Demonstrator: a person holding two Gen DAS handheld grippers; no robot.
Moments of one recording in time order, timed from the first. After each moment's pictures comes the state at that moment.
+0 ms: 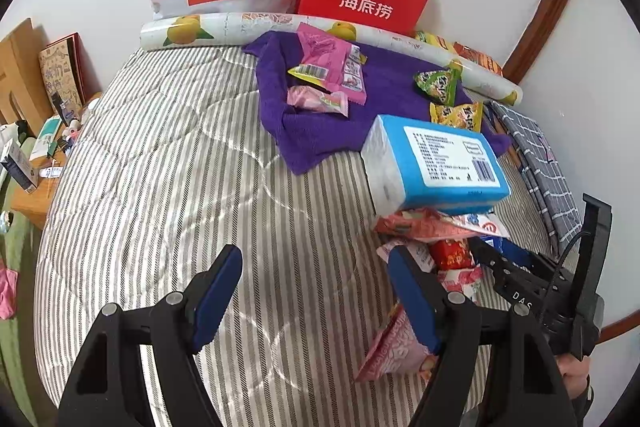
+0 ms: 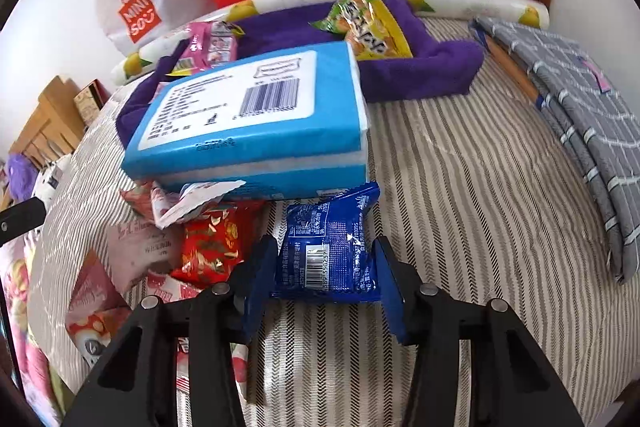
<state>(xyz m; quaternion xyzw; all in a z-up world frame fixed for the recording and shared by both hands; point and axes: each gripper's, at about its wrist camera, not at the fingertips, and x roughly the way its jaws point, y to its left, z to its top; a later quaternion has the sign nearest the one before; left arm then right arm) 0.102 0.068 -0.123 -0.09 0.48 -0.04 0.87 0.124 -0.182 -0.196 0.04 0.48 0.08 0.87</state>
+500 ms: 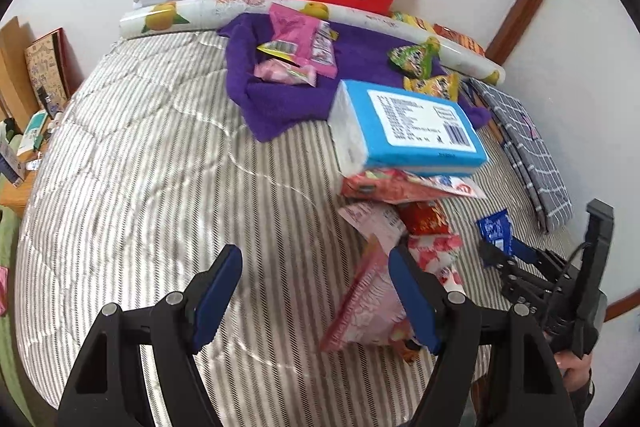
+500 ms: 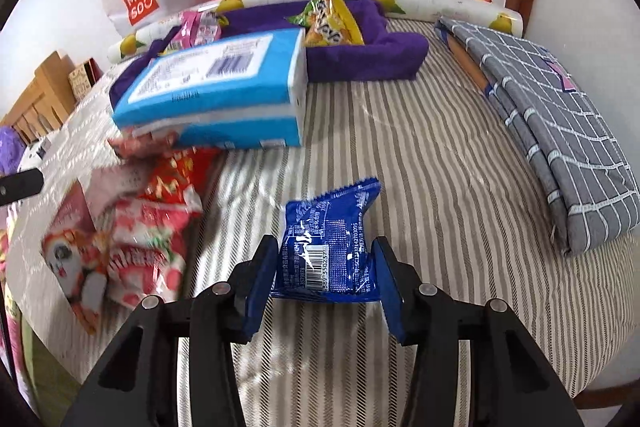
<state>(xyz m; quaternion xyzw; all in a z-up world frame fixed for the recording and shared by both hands) 0.083 0.041 -0.135 -0.09 0.49 -0.07 0.86 0.089 -0.221 -0.197 -0.01 0.48 0.06 0.87</state>
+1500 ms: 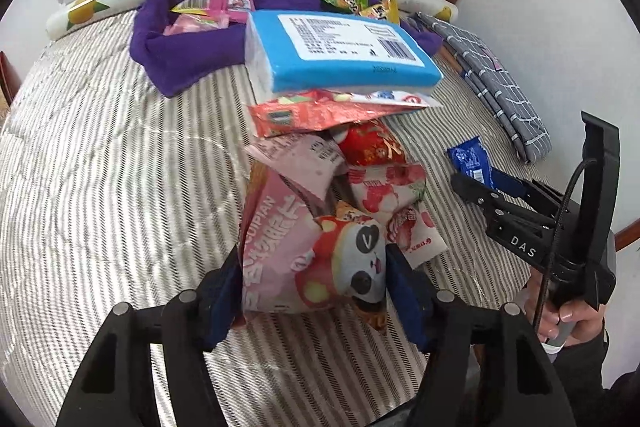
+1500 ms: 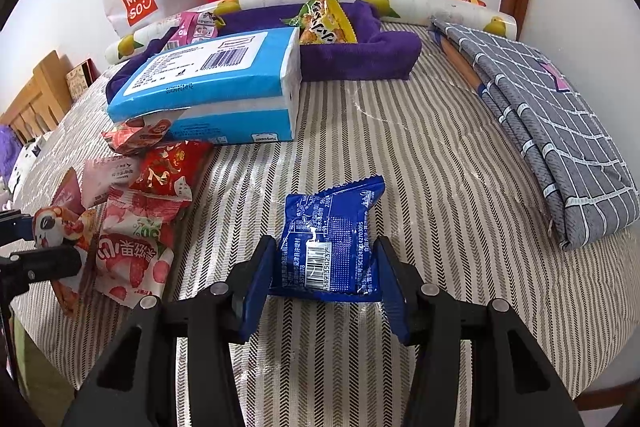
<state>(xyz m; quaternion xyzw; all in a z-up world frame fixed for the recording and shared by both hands) 0.079 -0.002 -0.168 -0.04 0.52 -0.15 0.84 0.084 -0.225 -0.201 -0.01 0.47 0.06 0.88</state>
